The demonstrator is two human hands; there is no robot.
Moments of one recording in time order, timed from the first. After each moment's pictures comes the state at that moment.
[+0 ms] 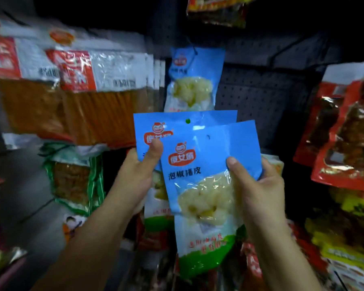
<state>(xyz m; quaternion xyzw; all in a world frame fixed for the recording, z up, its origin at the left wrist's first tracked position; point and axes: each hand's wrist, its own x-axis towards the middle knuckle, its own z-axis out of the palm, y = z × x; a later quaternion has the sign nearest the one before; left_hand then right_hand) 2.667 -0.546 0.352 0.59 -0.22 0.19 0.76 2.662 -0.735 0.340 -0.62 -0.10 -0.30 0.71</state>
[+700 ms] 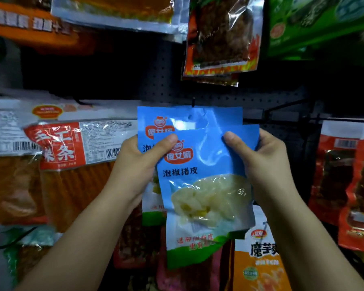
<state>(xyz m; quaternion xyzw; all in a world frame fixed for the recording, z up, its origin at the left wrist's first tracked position) 2.756 -0.516 0.466 0.56 -0.25 0.23 0.76 2.745 -0.707 0.476 -0.63 -0.22 -0.34 0.66</state>
